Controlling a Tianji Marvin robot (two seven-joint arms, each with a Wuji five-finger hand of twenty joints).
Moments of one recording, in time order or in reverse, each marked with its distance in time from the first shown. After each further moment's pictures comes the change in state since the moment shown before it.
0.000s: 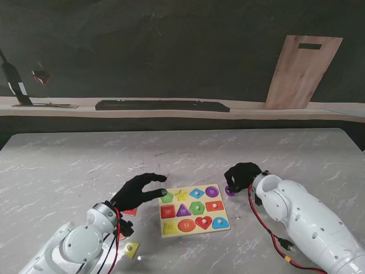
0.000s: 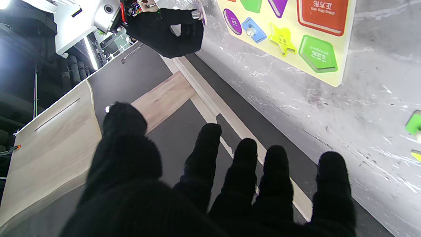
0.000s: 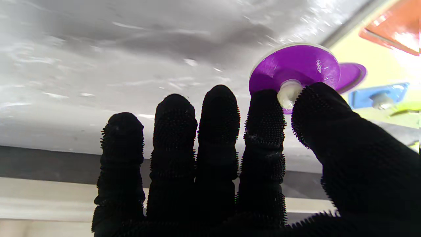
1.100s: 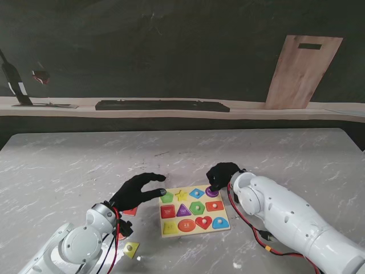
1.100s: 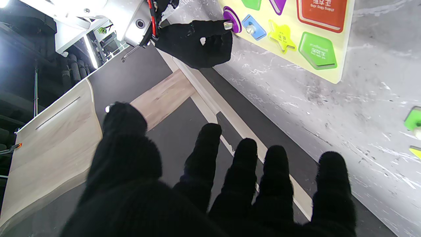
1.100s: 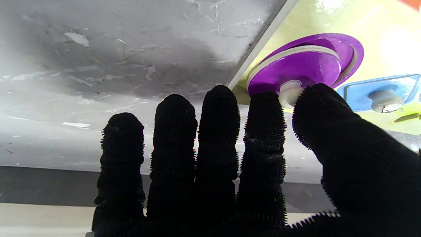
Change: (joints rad) left arm 0.008 0.000 -0.008 -0.006 0.003 -0.003 0.004; right arm 0.210 -0.090 -0.331 0.204 0.172 0.103 -0.086; left_hand 0.000 0.000 0.000 0.000 0.000 0.000 0.000 0.000 0.000 0.000 0.000 0.000 0.000 0.000 0.000 0.000 0.000 0.000 0.000 0.000; right_hand 0.001 0.016 -0.014 0.000 -0.001 0.000 0.067 -0.004 0.000 0.000 0.002 0.000 0.000 0.000 0.002 -0.001 0.000 0.000 0.012 -0.002
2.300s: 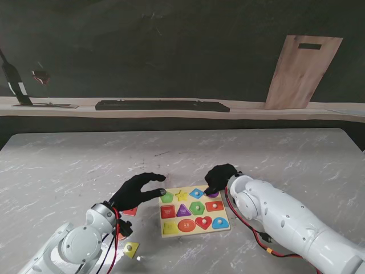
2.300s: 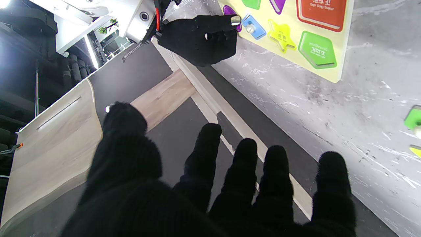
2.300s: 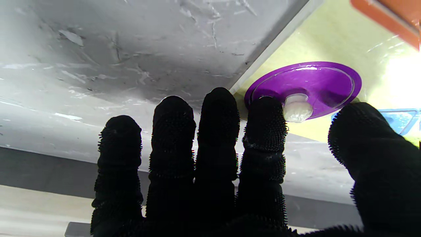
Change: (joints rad) left arm 0.000 0.000 -0.002 0.002 0.001 -0.006 0.000; right arm 0.009 0.003 -0.066 -0.005 -0.075 0.030 -0.033; left_hand 0.001 0.000 0.000 0.000 0.000 0.000 0.000 0.000 0.000 0.000 0.000 0.000 0.000 0.000 0.000 0.000 0.000 0.000 0.000 0.000; right_hand -0.184 0.104 -0.126 0.104 0.031 0.005 -0.032 0.302 0.000 0.003 0.023 0.000 0.000 0.015 0.013 -0.002 -0.022 0.037 0.023 -0.002
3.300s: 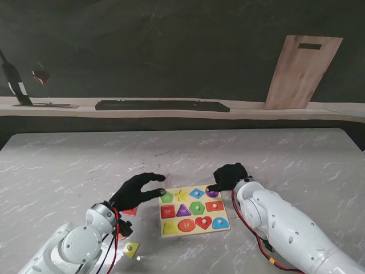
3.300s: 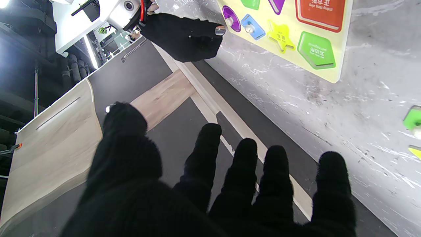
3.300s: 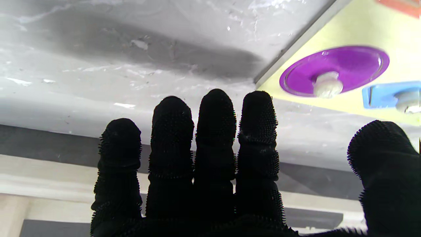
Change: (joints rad) left arm -0.001 0.000 0.001 0.002 0.000 0.002 0.000; right arm -0.181 0.016 0.238 -0.135 -0.117 0.088 -0.057; left_hand 0.000 0.001 0.000 0.000 0.000 0.000 0.000 0.000 0.000 0.000 0.000 0.000 0.000 0.000 0.000 0.000 0.000 0.000 0.000 0.000; right_hand -0.060 0.144 -0.211 0.015 -0.048 0.076 -0.183 -0.039 -0.068 0.021 0.013 0.005 -0.059 0.013 0.011 -0.017 -0.065 0.011 0.012 0.000
